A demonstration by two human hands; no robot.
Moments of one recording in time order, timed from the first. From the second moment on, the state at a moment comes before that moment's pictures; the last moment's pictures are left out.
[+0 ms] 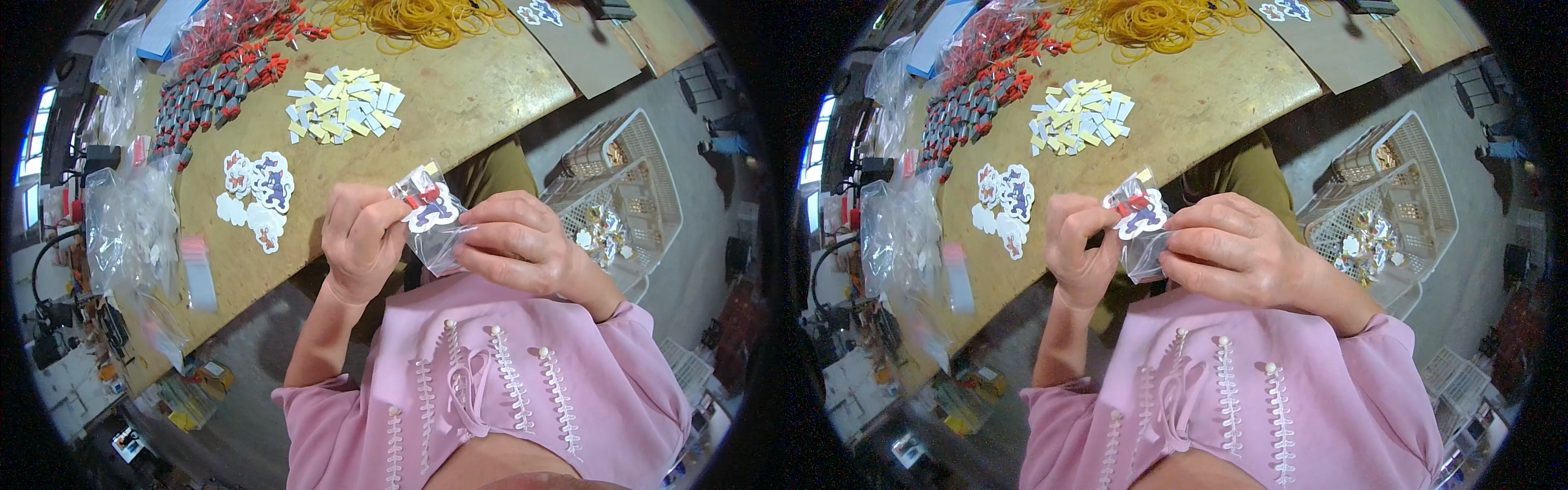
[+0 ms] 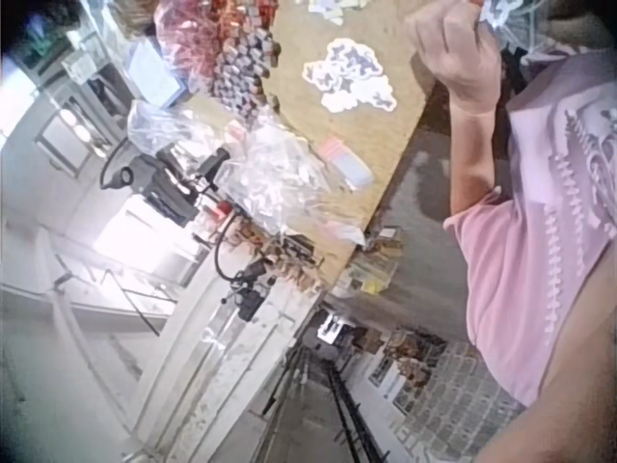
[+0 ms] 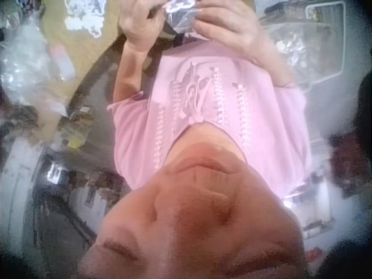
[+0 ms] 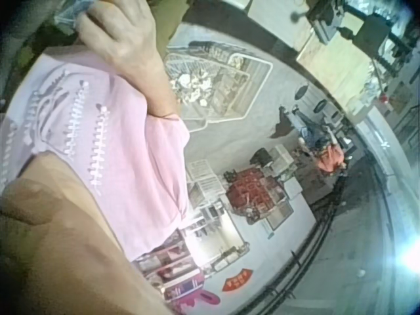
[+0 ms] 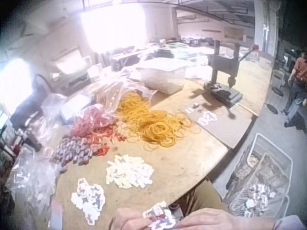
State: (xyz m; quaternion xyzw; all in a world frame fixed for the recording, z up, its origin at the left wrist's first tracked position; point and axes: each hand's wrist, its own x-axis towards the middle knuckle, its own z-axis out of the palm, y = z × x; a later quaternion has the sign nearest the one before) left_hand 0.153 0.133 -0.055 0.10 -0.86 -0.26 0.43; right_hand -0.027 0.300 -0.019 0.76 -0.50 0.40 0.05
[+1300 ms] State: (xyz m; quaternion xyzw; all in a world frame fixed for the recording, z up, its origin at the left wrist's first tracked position) left_hand -0.051 -0.028 -0.040 0.15 -0.95 -0.19 0.18; right_hand -0.060 0.319 -0.057 0.70 -0.58 0.41 -0.04
